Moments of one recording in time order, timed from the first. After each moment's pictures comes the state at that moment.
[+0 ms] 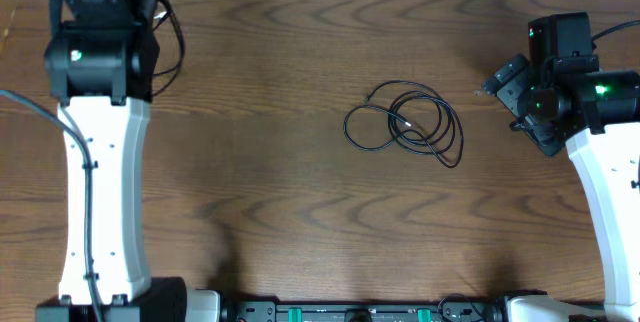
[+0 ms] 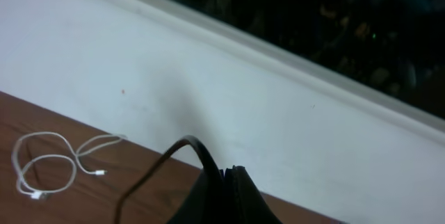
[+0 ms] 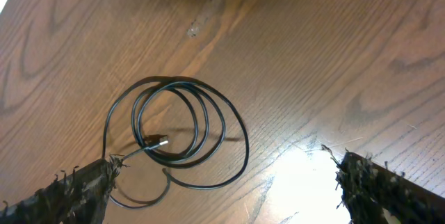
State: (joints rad) left arm -0.02 1.59 1.91 -0.58 -0.05 -0.40; right arm 0.10 1.43 1.49 -1.22 0.18 0.96
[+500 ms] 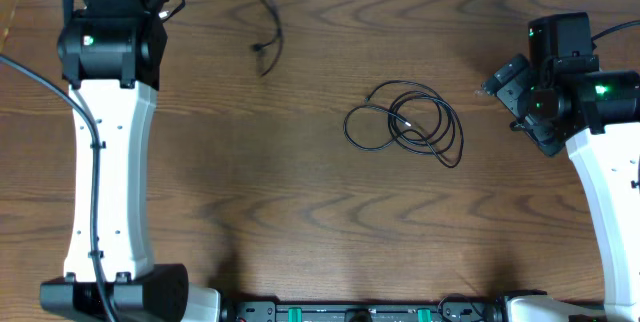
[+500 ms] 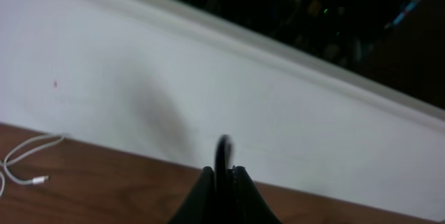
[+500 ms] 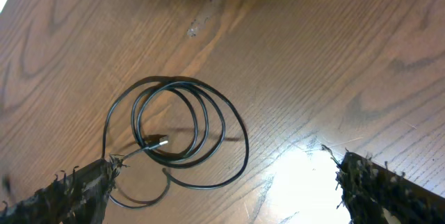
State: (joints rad) left arm -0.01 1.64 1.91 -0.52 0.12 -0.40; right arm 0.10 1.43 1.49 -1.22 0.18 0.96
